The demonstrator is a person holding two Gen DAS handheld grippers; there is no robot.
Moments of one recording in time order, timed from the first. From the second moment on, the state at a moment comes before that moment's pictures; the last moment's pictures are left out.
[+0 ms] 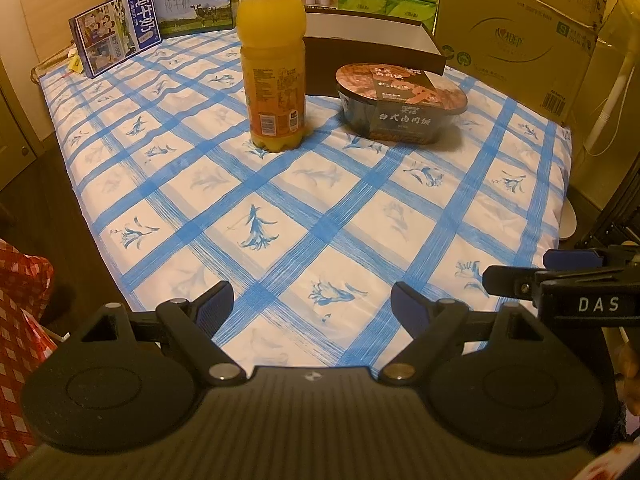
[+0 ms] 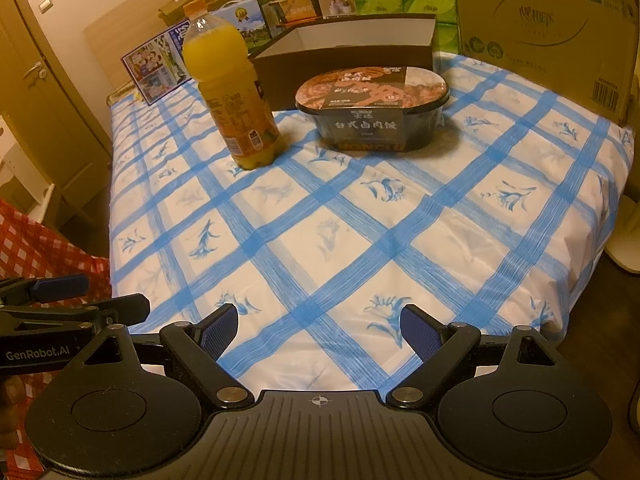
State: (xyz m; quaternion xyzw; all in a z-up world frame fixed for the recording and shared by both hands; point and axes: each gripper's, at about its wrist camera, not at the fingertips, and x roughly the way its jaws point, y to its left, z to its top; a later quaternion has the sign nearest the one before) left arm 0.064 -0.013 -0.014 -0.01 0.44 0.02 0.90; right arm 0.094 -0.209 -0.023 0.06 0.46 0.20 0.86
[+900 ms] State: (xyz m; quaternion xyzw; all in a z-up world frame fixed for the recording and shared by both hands) left arm 0.077 -0.006 -0.029 -0.03 0.47 0.01 0.88; right arm 0.106 -0.203 -0.033 0.07 0.48 0.20 0.86
